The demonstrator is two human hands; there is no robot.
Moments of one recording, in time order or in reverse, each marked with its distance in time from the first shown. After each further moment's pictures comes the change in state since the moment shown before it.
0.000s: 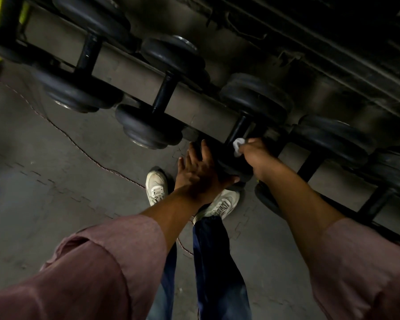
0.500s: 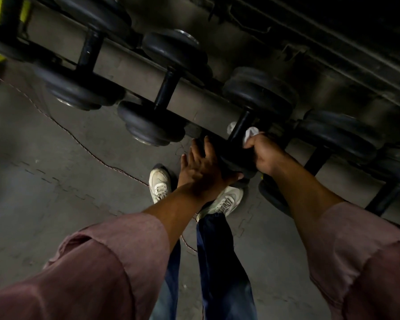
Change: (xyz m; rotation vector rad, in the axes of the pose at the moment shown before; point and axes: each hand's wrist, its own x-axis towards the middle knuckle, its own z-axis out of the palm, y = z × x) left_hand -0.002 -0.001 0.003 -0.012 0.023 0.017; right_hand 0.002 0.002 -0.008 0.419 -0.085 0.157
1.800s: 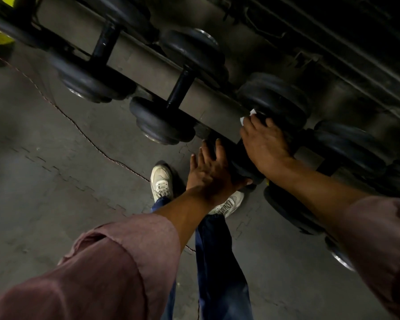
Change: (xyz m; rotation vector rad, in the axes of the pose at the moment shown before) left_hand -0.001 -0.002 -0.004 -0.010 -0.055 -0.004; right_hand -0.025 -0.021 0.027 -2.410 0.420 -0.976
